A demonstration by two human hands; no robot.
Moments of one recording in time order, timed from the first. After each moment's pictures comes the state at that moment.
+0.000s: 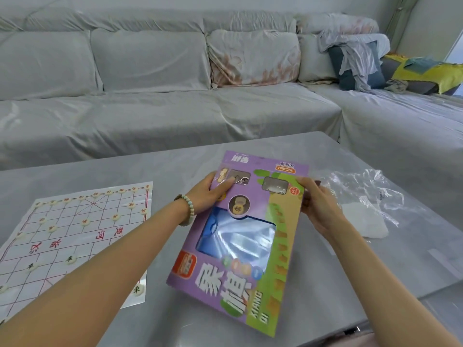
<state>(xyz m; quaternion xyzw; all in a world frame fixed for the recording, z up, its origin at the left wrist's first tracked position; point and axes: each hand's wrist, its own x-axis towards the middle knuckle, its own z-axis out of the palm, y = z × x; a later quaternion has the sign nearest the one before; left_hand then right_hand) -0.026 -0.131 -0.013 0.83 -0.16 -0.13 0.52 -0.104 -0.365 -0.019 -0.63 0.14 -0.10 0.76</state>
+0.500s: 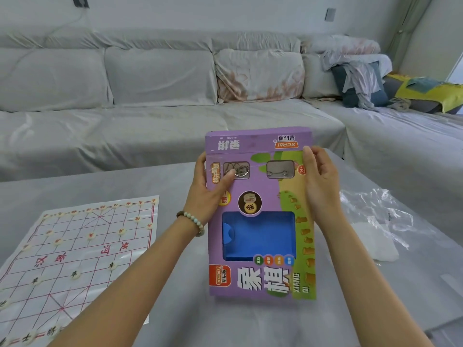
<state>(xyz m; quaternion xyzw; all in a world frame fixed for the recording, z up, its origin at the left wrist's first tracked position) -0.042 -0.134 0.022 0.71 -0.18 0.09 0.67 -0.086 -0.325 0.052 -0.66 0.01 -0.32 0.68</state>
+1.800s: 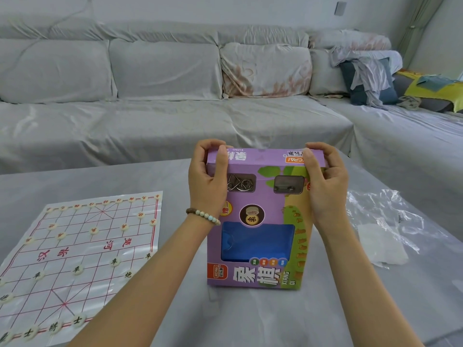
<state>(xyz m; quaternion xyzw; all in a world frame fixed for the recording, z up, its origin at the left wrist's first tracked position) -0.047 -0.143 0.041 0.65 -0.17 0.30 0.67 -0.088 -0.312 0.049 -0.64 -0.03 -0.36 0.68</state>
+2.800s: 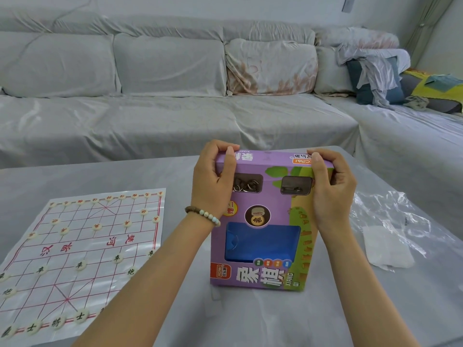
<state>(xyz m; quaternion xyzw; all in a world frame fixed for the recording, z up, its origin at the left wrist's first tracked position) -0.041 -0.135 0.036 0.71 -0.22 0.31 0.59 -0.084 -0.308 0.038 -0.67 -0.02 -0.43 0.60</state>
